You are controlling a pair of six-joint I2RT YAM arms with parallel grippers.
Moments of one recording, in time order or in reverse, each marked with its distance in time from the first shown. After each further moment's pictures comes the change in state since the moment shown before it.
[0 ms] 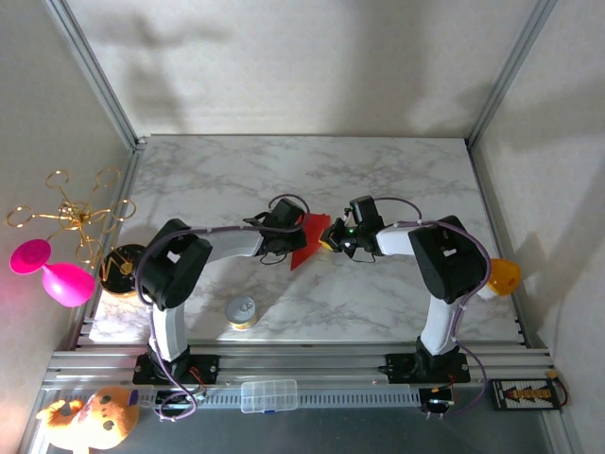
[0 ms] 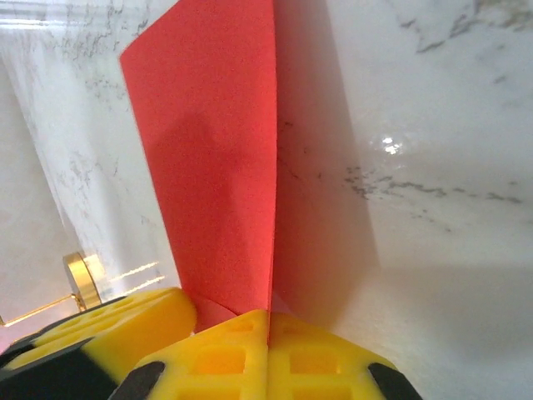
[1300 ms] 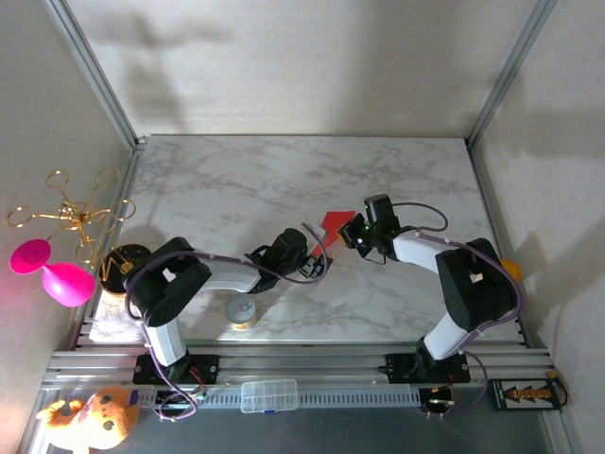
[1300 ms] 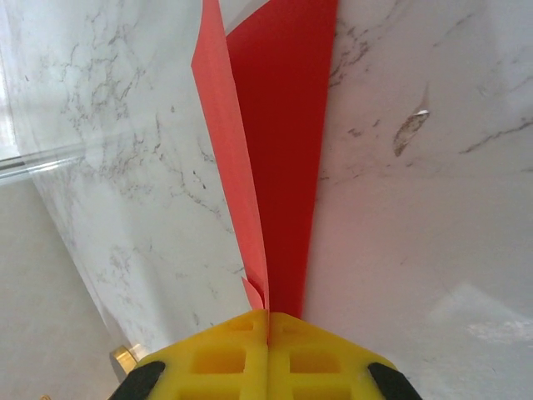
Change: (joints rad) left arm -0.185 -0.090 -0.307 0.577 -0.108 0.798; right arm -0.039 -0.233 -0.077 -0.143 0.198 0.232
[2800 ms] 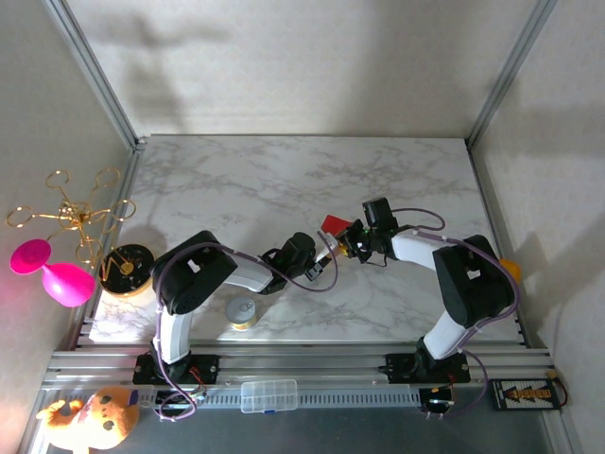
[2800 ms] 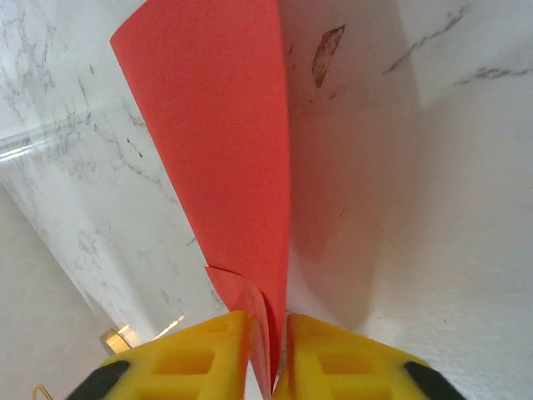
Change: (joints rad) left arm -0.014 0.163 0.055 0.101 0.008 0.192; right arm -0.001 0.028 0.013 -0.090 -0.070 0.031
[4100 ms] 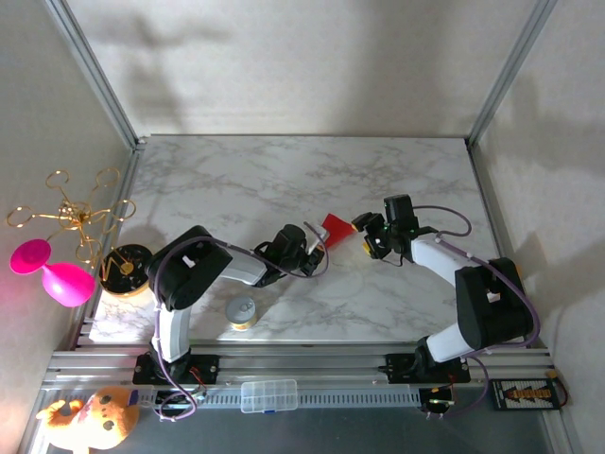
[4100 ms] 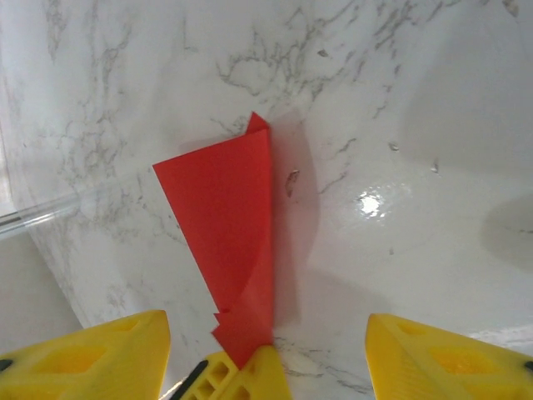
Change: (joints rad) left arm 0.093 -0.004 -0.006 -0.021 0.204 -0.249; right arm -0.107 -0.171 -0.047 -0.078 0.108 -0.058
